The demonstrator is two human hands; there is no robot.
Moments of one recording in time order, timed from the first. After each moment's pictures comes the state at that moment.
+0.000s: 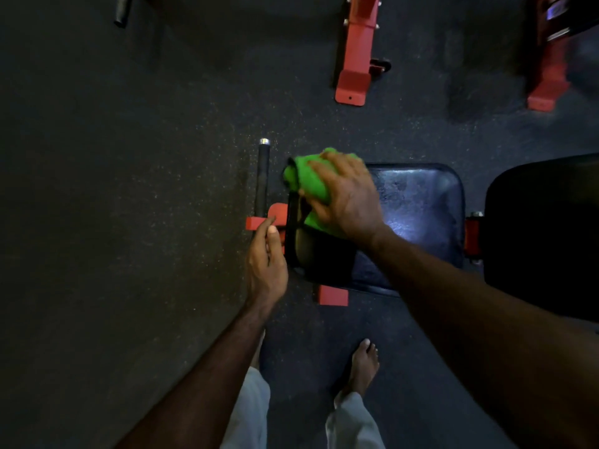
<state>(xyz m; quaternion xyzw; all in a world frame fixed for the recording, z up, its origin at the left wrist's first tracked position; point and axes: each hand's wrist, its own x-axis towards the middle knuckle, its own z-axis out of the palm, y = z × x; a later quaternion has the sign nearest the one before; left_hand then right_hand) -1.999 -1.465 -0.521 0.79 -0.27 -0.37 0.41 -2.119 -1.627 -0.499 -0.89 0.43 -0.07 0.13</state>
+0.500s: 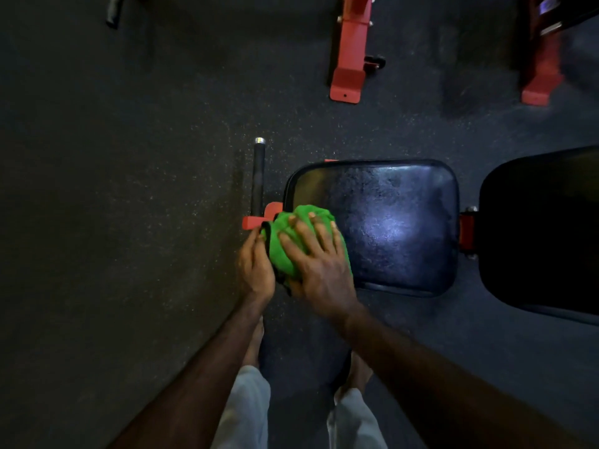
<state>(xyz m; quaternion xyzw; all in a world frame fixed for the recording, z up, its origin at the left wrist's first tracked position) -1.998 -1.460 -0.525 0.77 -0.14 -0.39 0.49 -2.125 -1.499 -0.506 -0.89 0.42 -0.07 0.15</state>
